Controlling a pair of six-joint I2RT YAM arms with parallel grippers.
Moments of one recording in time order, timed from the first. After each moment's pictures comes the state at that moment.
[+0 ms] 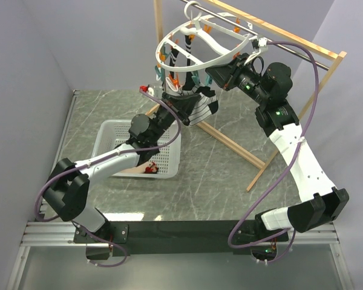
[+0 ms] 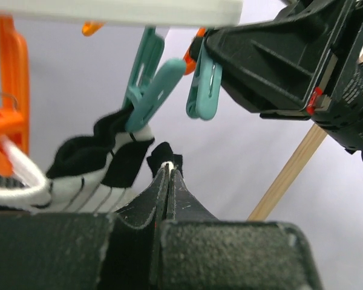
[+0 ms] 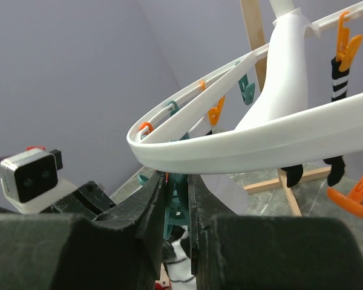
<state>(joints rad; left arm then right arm) -0.73 1.53 1.04 1.00 0.07 -0.56 0.30 1.37 1.53 0.01 -0.47 0.45</state>
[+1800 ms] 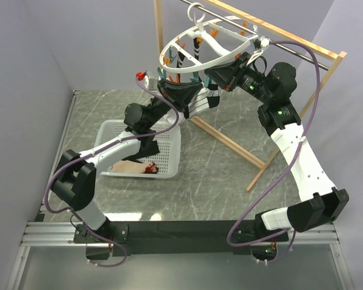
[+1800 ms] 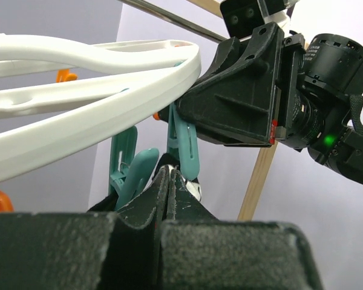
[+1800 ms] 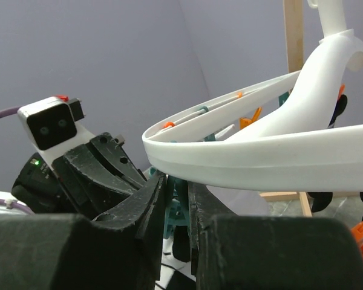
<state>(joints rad) -0.63 1.64 1.19 1.16 0.37 -0.58 0.27 1.37 1.53 0.08 -0.63 0.47</state>
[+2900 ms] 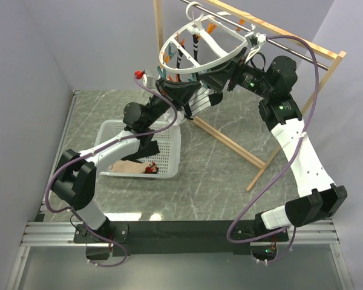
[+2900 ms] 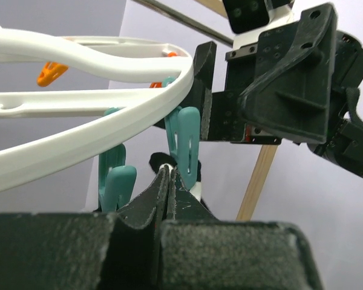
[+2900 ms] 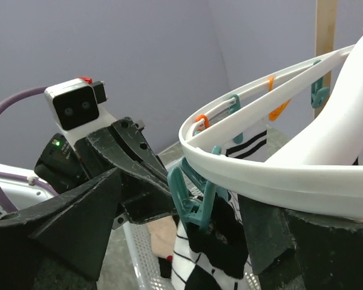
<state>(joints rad) -0.61 1.64 1.19 1.16 0.38 -0.62 0.26 1.41 1.60 0.02 -0.76 0.46</state>
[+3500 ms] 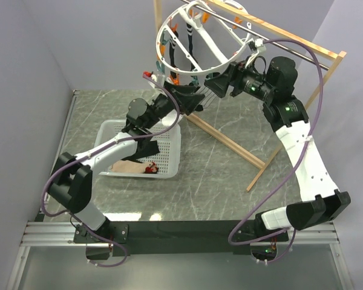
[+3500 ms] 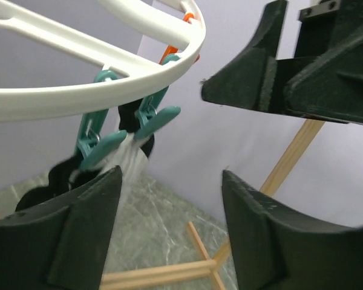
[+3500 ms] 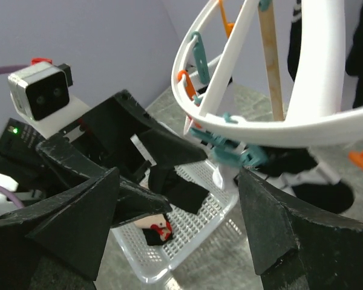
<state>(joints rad) -0.61 1.61 1.17 0.89 0.34 -0.56 0.25 1.39 1.65 -0.30 -0.61 0.34</state>
